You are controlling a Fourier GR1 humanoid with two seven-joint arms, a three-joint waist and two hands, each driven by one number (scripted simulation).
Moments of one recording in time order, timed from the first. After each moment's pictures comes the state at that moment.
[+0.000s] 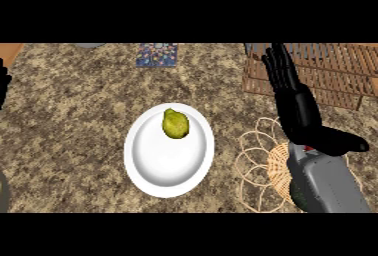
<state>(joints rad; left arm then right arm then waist) -0.17 0.63 0.02 -1.51 0.08 0.25 0.01 -0.40 -0.18 0.18 -1.54 -0.16 -0.16 -0.19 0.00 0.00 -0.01</state>
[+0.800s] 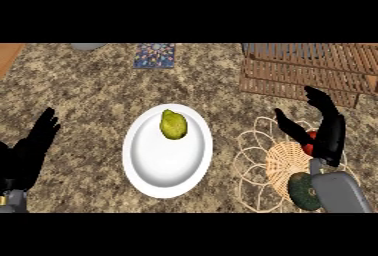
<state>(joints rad) 0.00 0.46 -0.01 -1.44 0.25 0.11 0.08 -0.22 -0.26 0.11 -1.38 0.32 -0.70 0.17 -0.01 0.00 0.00</state>
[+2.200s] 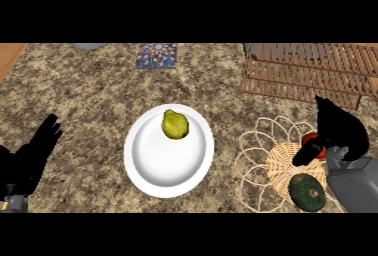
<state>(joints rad) 0.02 0.44 0.01 -1.41 0.24 0.07 0.07 -0.33 -0.50 0.30 -1.60 0.64 0.25 1.10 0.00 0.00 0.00</state>
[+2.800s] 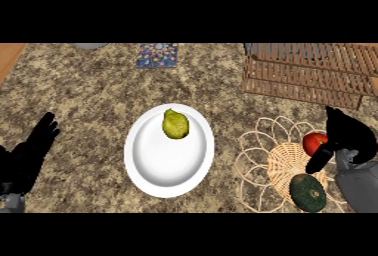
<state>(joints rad) 0.02 0.44 0.03 -1.43 0.23 0.05 0.09 -0.28 -0.52 0.24 -1.52 0.67 0.34 1.04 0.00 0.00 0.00</state>
